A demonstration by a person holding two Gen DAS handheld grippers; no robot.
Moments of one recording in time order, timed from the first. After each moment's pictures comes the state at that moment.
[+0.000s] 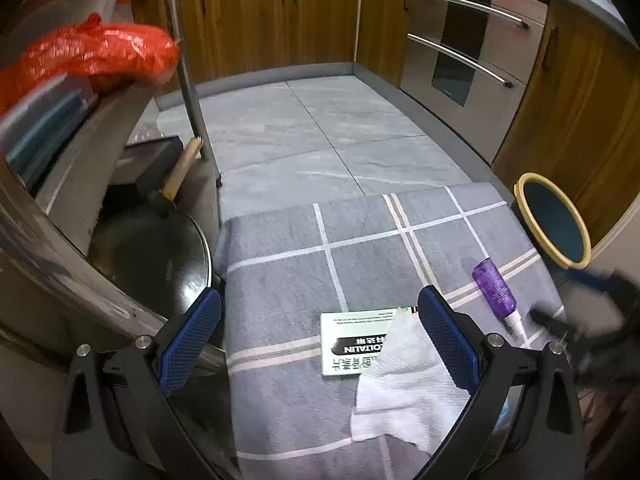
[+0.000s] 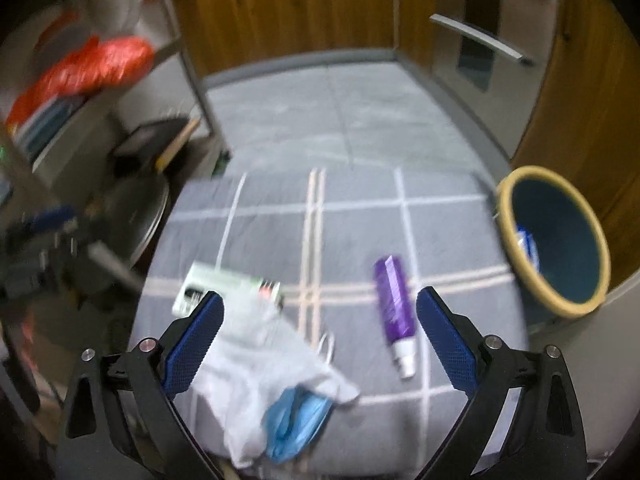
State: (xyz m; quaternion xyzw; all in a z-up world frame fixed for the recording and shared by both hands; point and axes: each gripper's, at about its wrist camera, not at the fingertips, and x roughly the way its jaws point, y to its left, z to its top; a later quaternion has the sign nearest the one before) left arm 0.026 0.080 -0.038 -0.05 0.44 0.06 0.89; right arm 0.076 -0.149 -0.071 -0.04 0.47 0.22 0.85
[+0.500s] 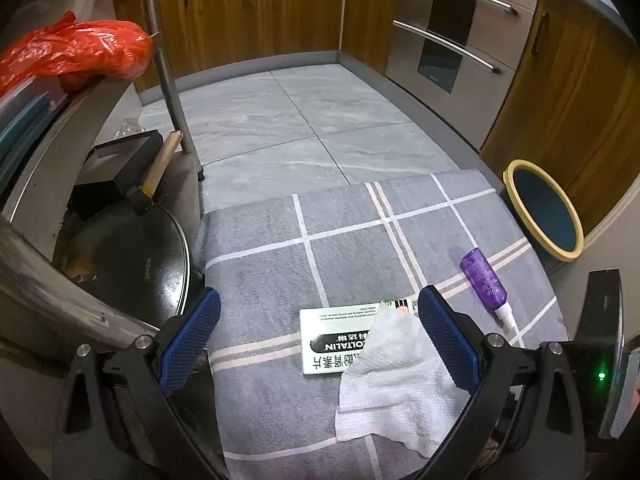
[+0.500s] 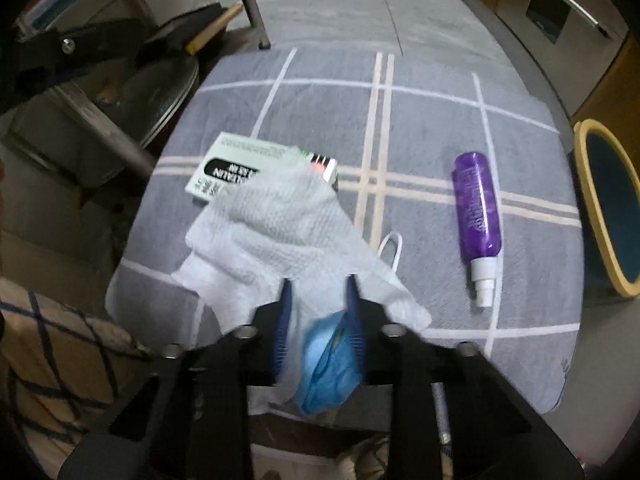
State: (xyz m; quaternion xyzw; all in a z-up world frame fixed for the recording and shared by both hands) left arm 0.039 0.064 -0.049 -0.03 0.46 0.03 0.89; right arm 0.050 -0.115 -0.136 -0.11 0.59 0.27 0.76
